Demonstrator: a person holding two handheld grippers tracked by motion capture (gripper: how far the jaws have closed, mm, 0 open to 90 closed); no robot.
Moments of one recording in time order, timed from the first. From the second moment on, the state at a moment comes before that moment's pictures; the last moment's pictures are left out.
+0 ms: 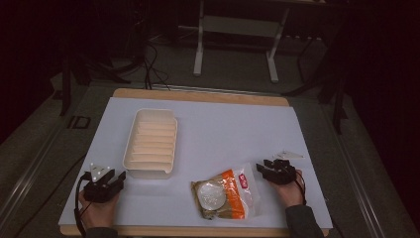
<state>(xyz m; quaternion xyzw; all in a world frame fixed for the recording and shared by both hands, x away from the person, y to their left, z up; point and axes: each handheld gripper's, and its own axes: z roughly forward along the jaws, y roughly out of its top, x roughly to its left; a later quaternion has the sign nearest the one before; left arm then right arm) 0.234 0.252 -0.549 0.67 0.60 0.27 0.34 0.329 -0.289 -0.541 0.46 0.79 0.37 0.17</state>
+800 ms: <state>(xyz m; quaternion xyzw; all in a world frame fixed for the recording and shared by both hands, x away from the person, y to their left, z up) 0.233 0.251 -0.550 0.70 0.57 0.25 0.35 0.314 -0.300 -0.526 0.45 0.79 0.41 0.13</state>
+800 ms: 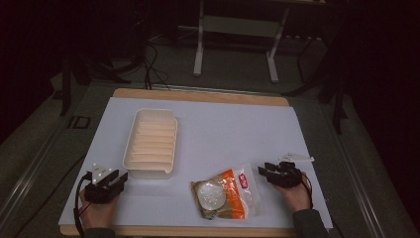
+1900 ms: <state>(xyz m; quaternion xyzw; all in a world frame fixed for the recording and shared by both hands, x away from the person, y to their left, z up) 0.233 0.245 -0.551 0.71 0.55 0.26 0.34 0.274 -0.291 -0.490 0.40 0.77 0.49 0.07</state>
